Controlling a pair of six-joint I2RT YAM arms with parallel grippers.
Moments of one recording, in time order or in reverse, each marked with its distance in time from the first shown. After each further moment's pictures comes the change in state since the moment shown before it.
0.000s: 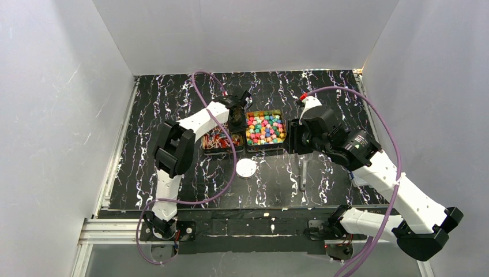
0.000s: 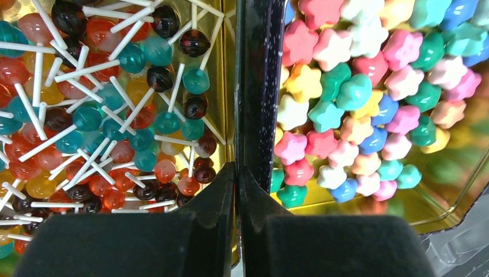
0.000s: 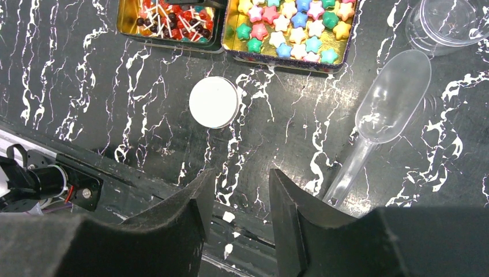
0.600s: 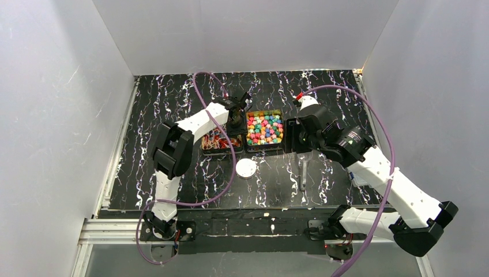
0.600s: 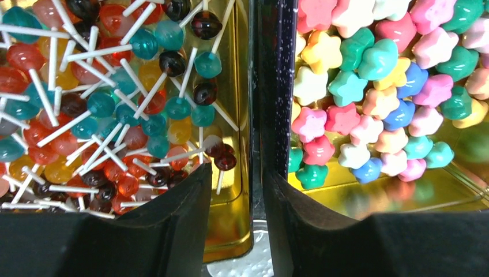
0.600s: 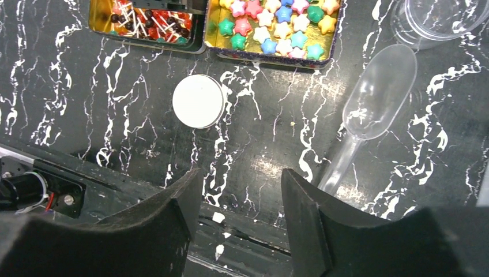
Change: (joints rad) left arm -0.010 -0.028 -0.037 -0.032 -0.006 0.066; right arm 0.000 0.046 0.009 -0.016 0.033 -0.003
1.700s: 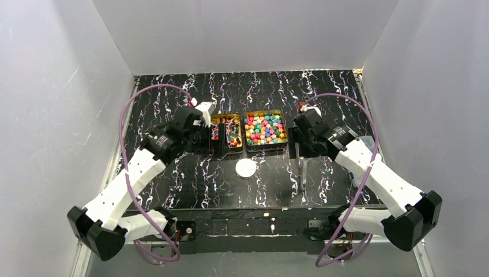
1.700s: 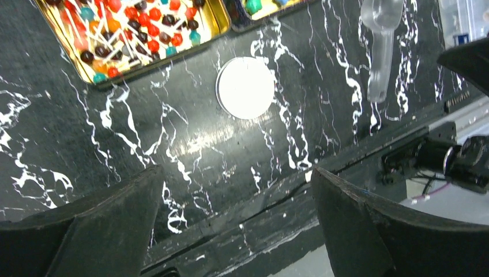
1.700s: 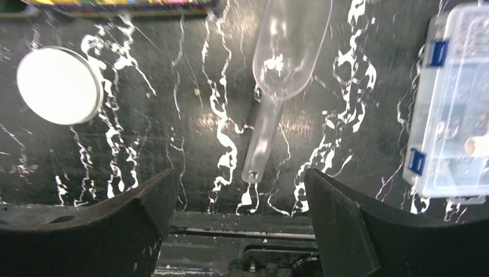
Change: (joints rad) left arm 0.000 -0.930 -0.451 -0.097 0.156 0.227; right arm -0.122 0.088 -0.110 -0.084 0.113 -0.046
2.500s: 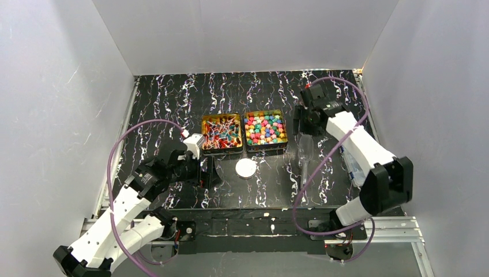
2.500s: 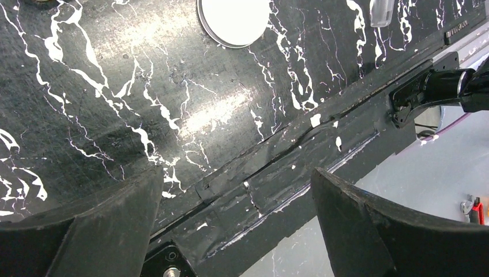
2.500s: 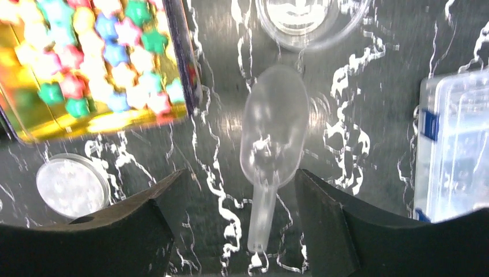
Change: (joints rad) left arm 0.000 -0.408 -0.418 0.034 0.153 0.015; right arm -0.265 0.253 0.068 0.162 -0.128 -0.053
